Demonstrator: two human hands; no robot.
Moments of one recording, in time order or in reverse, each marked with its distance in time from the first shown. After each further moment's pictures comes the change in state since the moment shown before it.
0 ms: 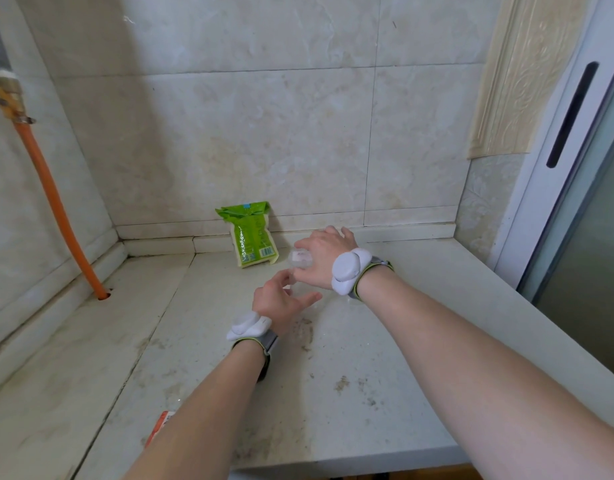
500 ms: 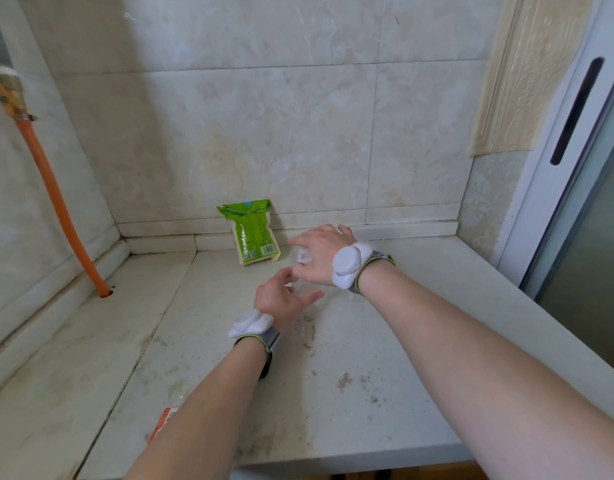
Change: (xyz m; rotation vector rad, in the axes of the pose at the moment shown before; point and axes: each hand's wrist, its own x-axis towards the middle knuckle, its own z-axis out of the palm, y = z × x) left_hand -0.001 0.000 -0.002 -0.003 -0.014 0.000; right_hand -0.001 -0.001 -0.003 0.055 0.006 -0.067
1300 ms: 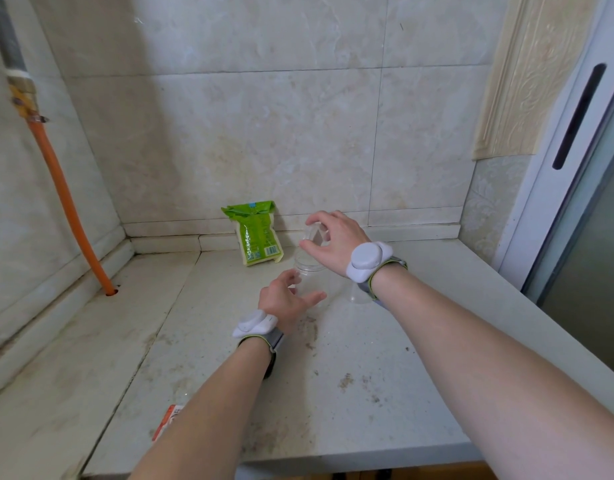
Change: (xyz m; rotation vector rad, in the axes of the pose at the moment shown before) left_hand -0.001 0.002 0.000 -0.025 -0.044 -0.066; right_hand -0.002 0.008 -0.005 0.376 0.299 0.086
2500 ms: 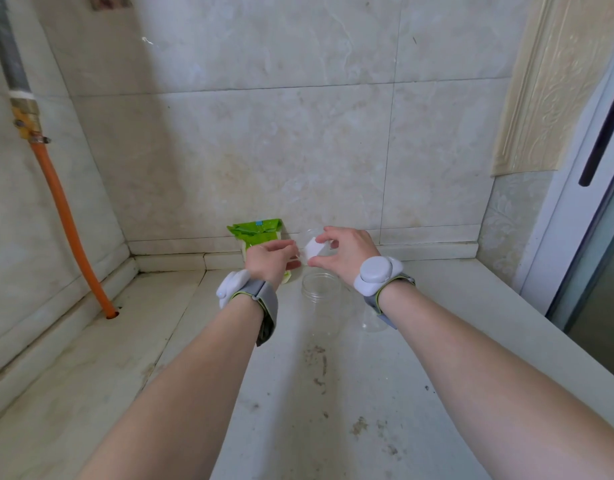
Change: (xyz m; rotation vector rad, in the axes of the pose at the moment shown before) left_hand 0.063 0.053 -0.054 -0.647 0.134 -0.151; right_hand 0.030 0.004 -0.001 0.043 -0.024 0.049
